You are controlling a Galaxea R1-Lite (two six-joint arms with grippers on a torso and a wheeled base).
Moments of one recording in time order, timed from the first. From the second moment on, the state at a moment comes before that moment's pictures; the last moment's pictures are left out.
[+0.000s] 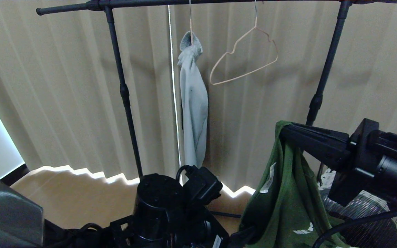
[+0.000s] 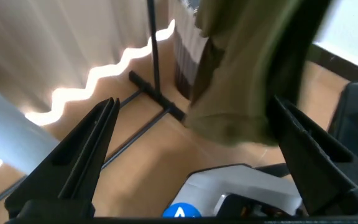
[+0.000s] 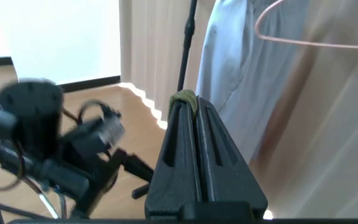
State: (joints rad) left arm -0.91 1.90 -0.58 -0.98 -0.10 -0.05; right arm 0.77 1.29 -0.58 -0.76 0.03 -0.01
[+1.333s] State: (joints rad) left arm -0.66 1.65 -0.58 -0.88 0.11 0.10; right arm 0.64 1.30 -0.59 -0.76 0.03 -0.01
